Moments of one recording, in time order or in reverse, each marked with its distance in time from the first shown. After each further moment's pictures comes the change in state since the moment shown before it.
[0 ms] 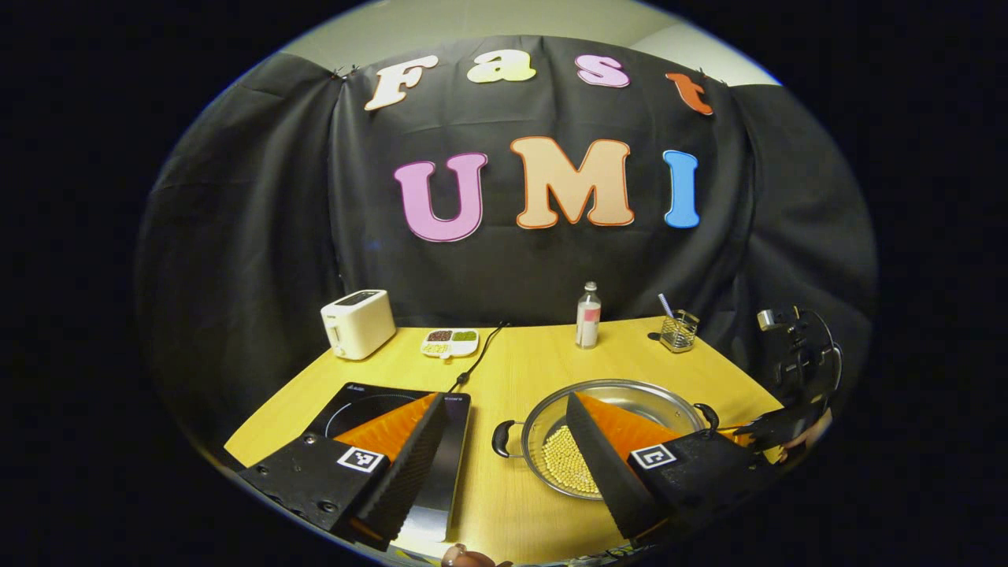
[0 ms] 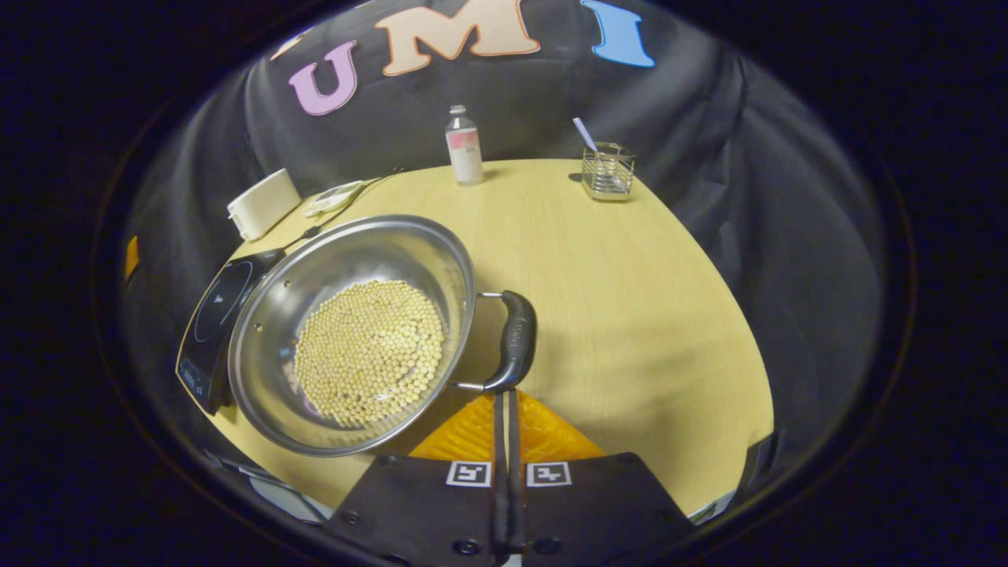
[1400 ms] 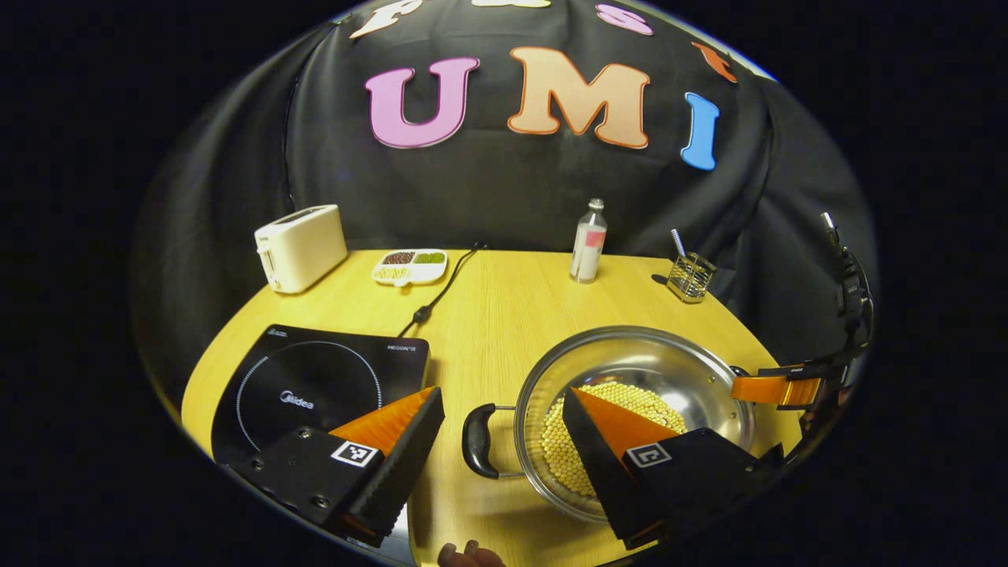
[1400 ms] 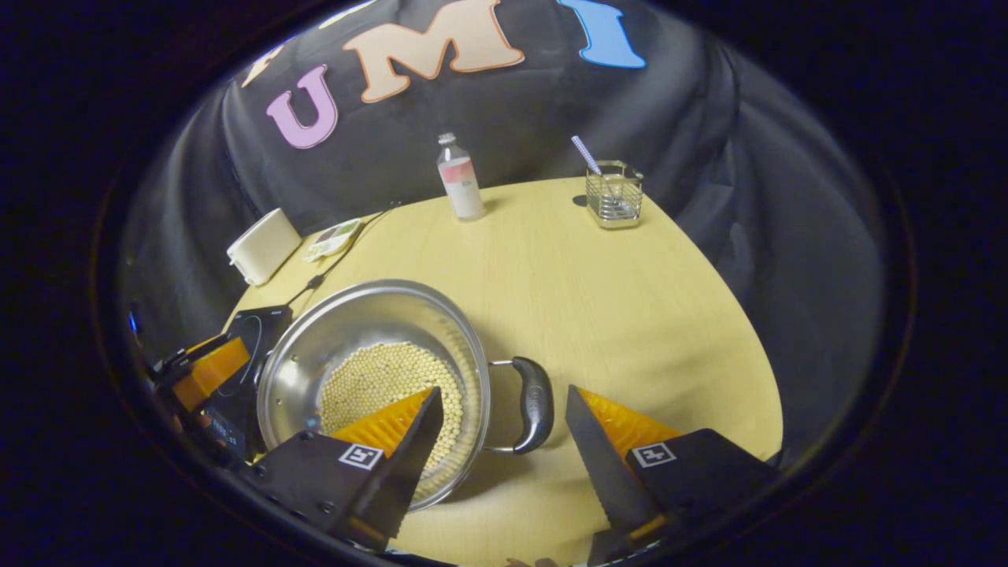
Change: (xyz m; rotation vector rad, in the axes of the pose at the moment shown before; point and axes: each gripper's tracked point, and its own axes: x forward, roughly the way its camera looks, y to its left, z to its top) left arm 0.128 -0.012 -0.107 -0.068 0.295 -0.134; right arm 0.025 0.011 0.057 0.104 -0.031 0.026
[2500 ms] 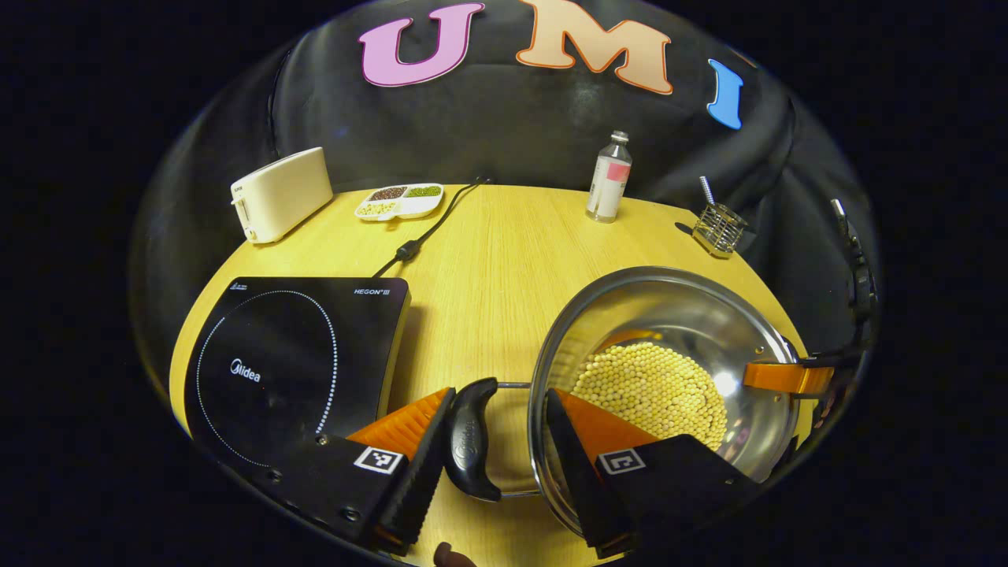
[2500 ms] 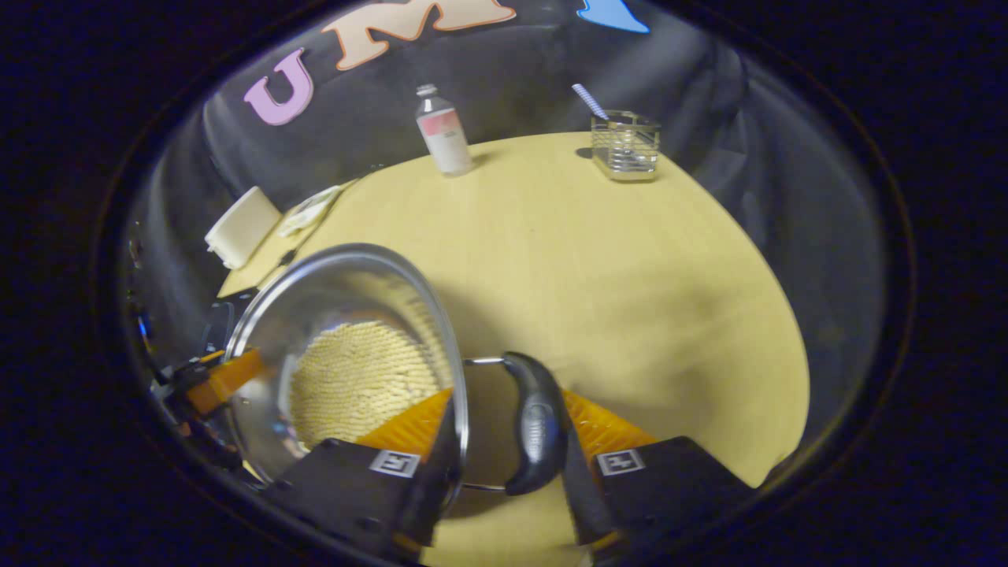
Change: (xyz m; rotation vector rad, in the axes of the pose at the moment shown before) left arm 0.047 0.005 -0.052 -0.019 0.201 0.024; right arm 0.041 -0.001 -0.024 0.021 0.139 0.002
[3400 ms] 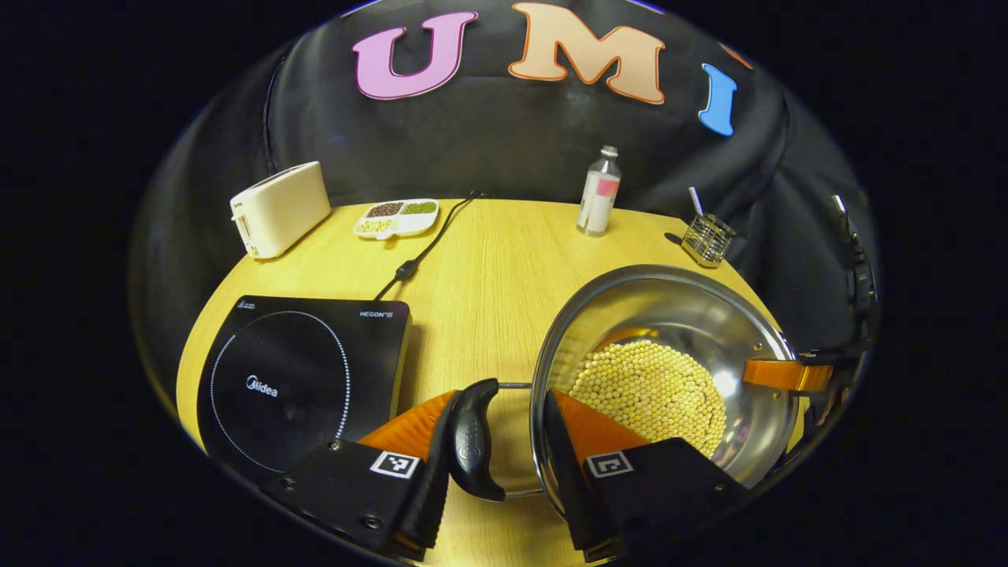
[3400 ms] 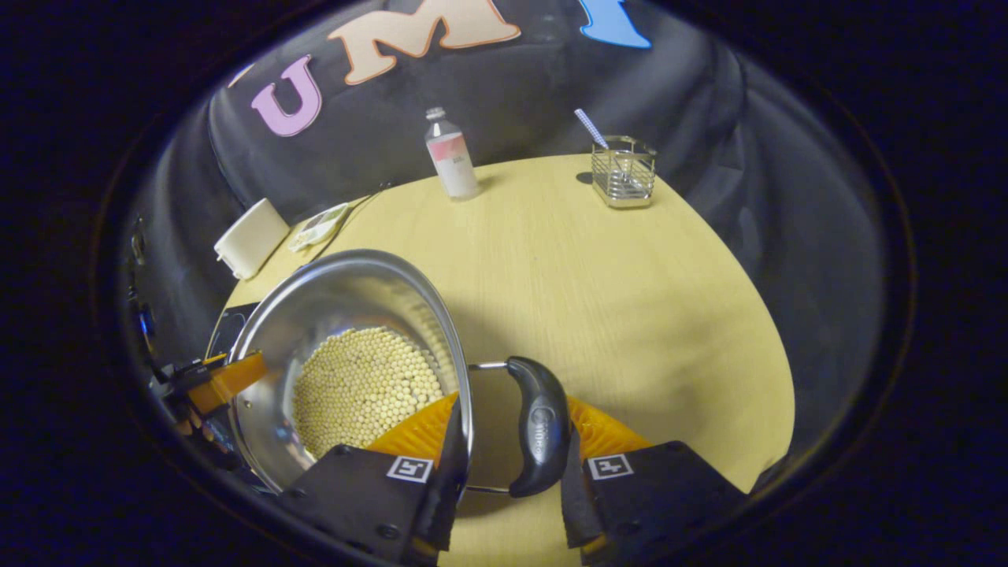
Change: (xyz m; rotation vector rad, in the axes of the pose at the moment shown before) left arm -0.027 -0.005 0.027 0.008 -0.036 -0.016; right arm -0.025 0.005 0.027 -0.016 -0.076 0.005
